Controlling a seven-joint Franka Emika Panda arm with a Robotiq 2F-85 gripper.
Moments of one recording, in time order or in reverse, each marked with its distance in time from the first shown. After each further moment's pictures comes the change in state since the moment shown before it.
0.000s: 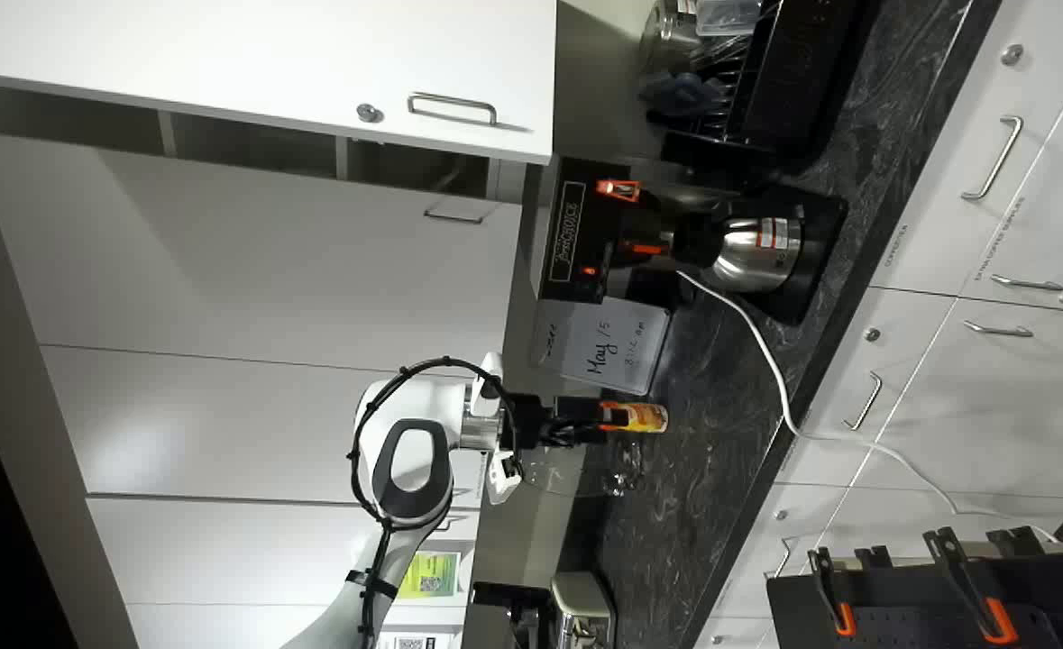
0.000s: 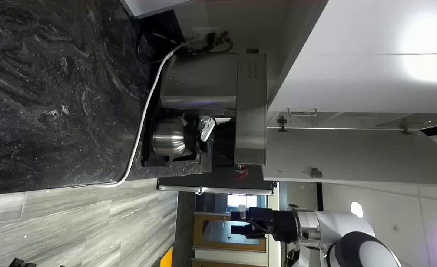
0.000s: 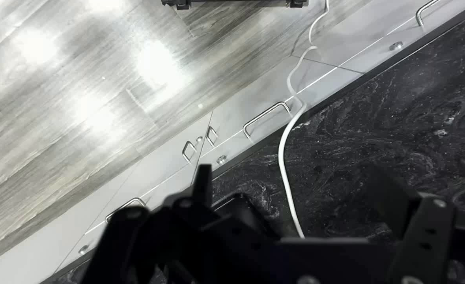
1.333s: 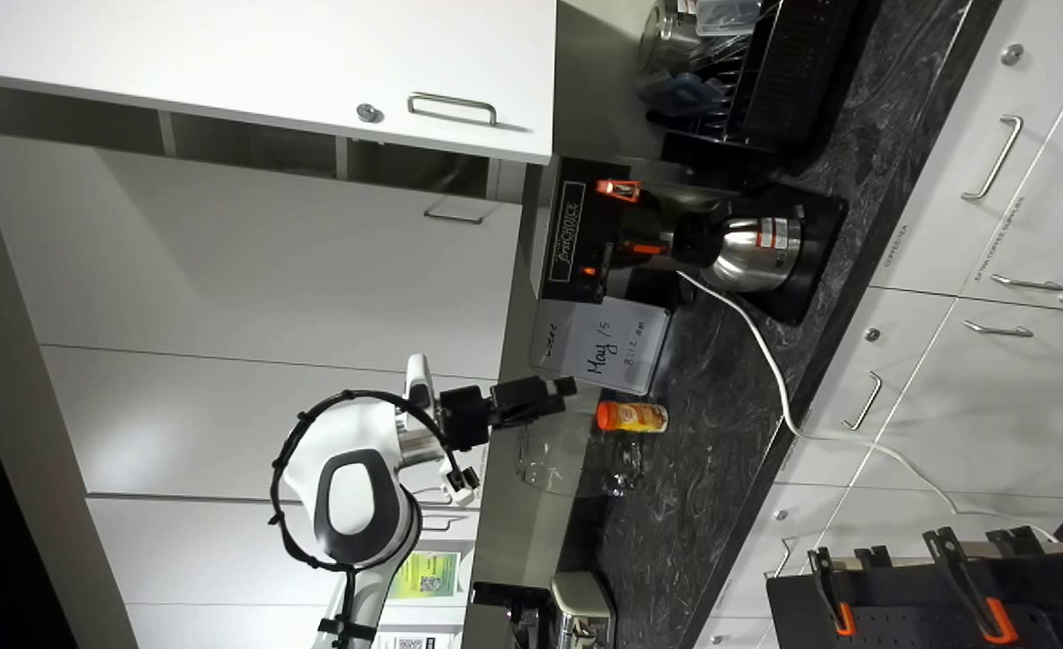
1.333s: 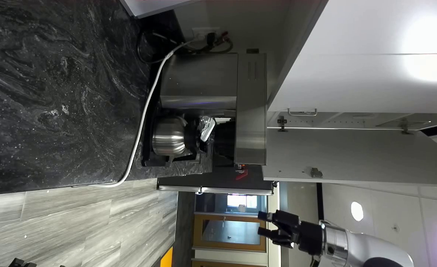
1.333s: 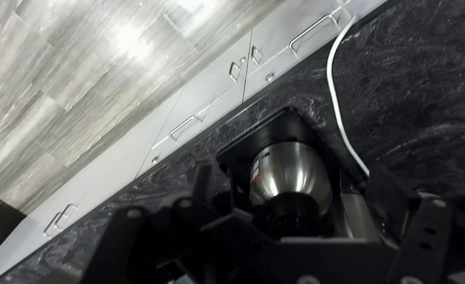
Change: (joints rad) arm -0.070 -0.159 -0.007 0.014 -0.115 0.105 0.048
